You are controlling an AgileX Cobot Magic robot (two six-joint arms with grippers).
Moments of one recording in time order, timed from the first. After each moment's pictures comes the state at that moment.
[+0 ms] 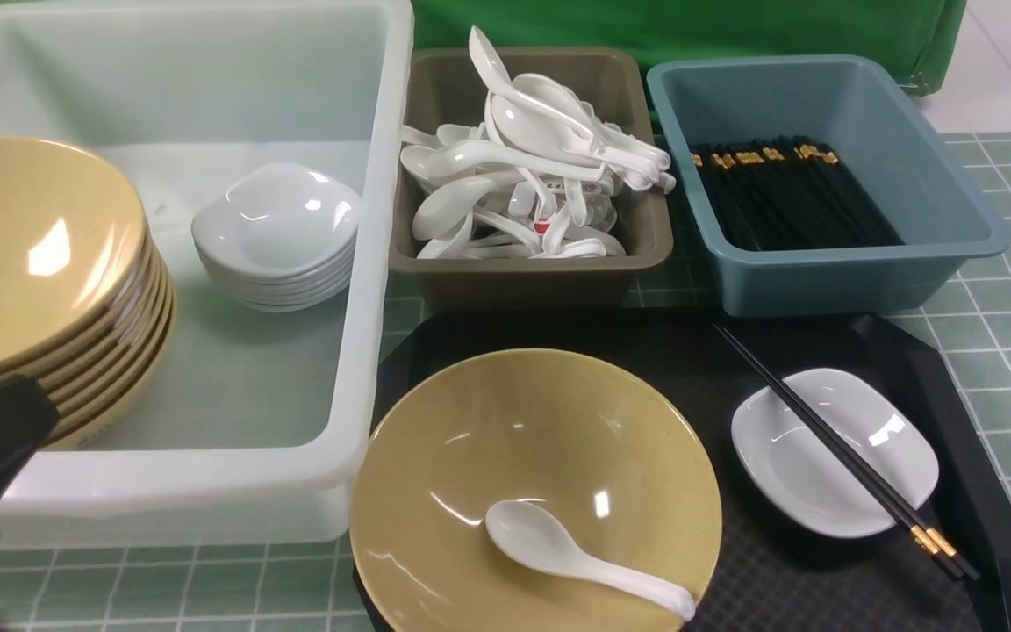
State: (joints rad) right arm 0.05 0.40 -0.57 0.27 0.73 -0.05; left arm -0.01 0.38 -0.56 -0.48 0.66 0.04
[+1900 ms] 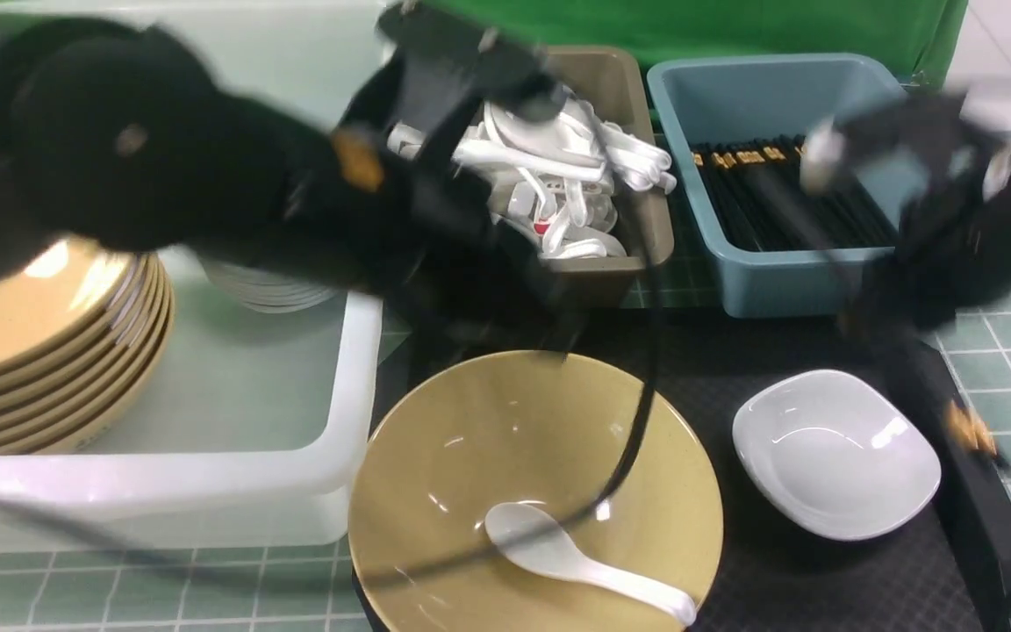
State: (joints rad) right arm 0.26 1.50 -1.28 0.05 0.91 -0.18; left arm -0.65 1.43 -1.26 -0.27 0.63 0.29
